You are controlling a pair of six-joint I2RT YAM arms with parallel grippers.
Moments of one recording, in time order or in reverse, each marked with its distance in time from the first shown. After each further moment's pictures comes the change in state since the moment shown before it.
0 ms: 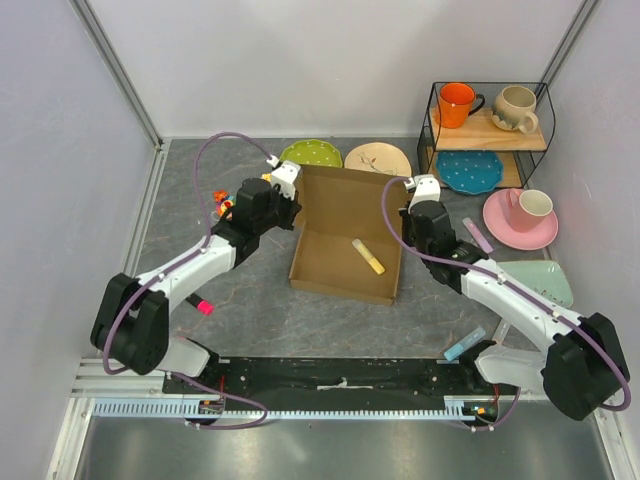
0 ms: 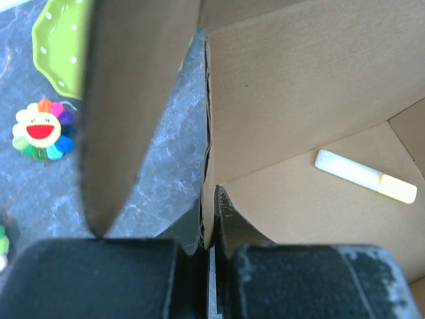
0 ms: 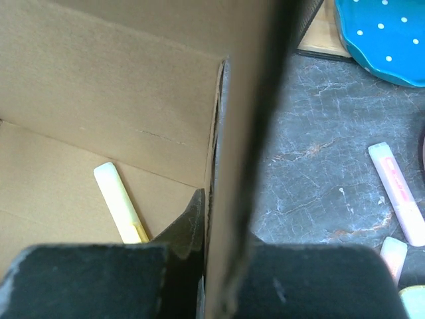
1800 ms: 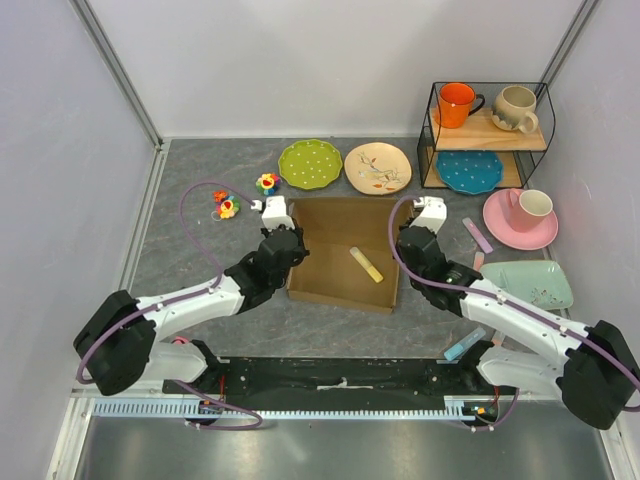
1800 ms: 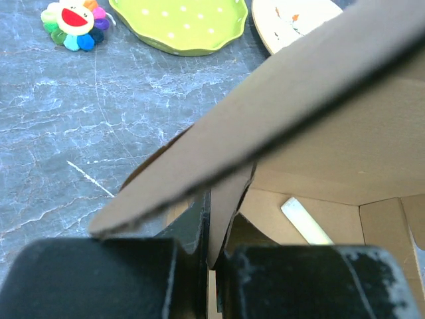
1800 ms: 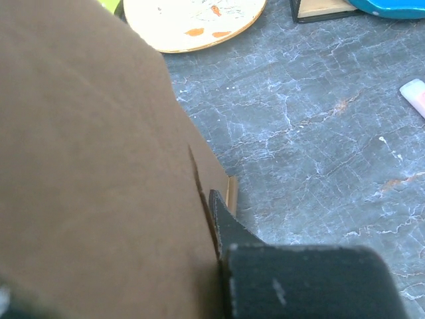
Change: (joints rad) left arm -0.361 -0.162 -0.288 0.171 -0.758 -0.563; right arm 0.196 -0.071 -0.101 0.018 0.271 0.338
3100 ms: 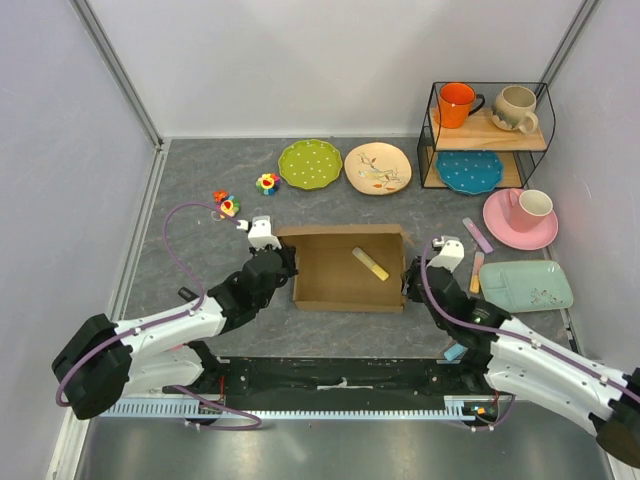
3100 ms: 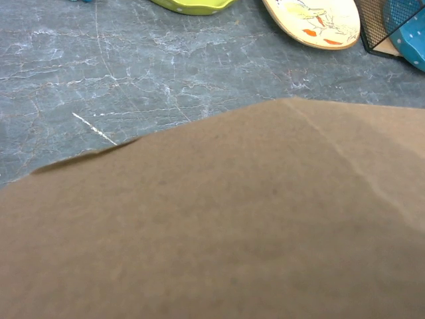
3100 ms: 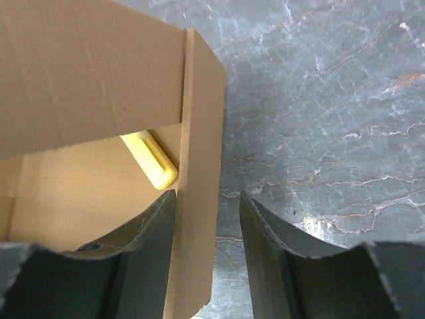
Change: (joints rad) left arm -0.017 -0.193 -0.195 0.000 0.042 -0.066; right arm 0.098 -0.348 -0.262 -0.200 -0.055 0.169
